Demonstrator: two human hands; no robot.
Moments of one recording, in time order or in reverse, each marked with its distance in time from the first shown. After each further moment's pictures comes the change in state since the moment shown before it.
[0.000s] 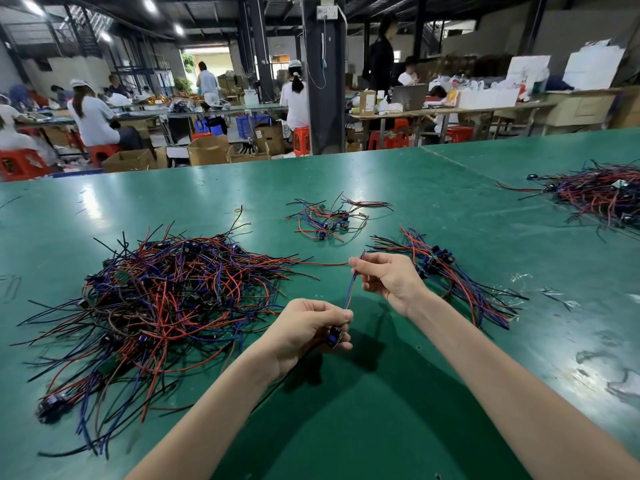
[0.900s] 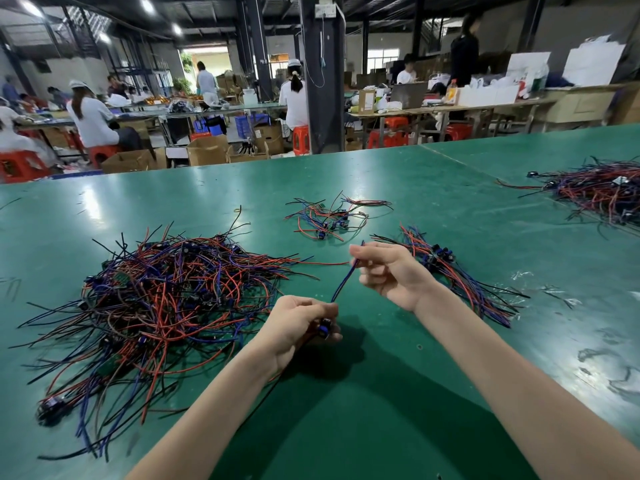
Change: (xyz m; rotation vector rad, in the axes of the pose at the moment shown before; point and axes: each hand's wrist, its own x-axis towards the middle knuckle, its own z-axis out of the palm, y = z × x) left_hand 0.007 0.000 -0.005 -0.022 0.154 0.039; right_hand -0.012 -0.023 0.003 0.221 -0.275 0.063
